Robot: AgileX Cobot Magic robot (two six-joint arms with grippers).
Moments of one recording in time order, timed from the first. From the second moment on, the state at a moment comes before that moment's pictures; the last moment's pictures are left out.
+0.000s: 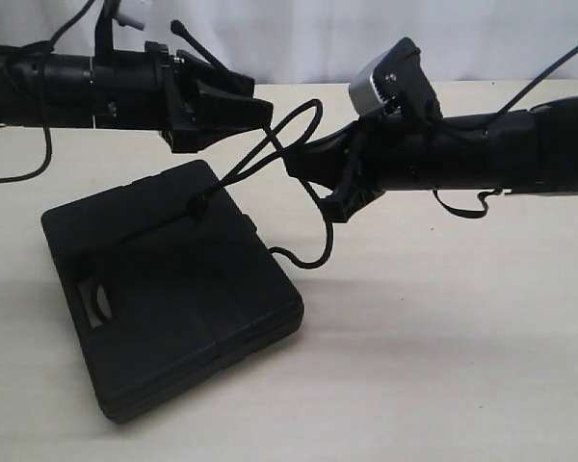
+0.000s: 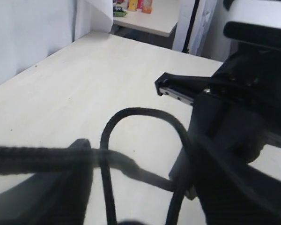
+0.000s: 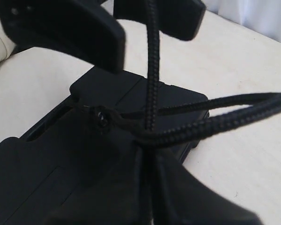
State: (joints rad) left arm -0.07 1.83 -1.06 -1.73 1.05 2.06; right arm 0.28 1.69 -0.89 1.74 0.74 -2.06
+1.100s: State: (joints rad) left arm -0.08 1.73 -1.16 -1.73 0.93 2.01; right arm 0.28 1.42 -0.97 1.33 0.44 -1.48
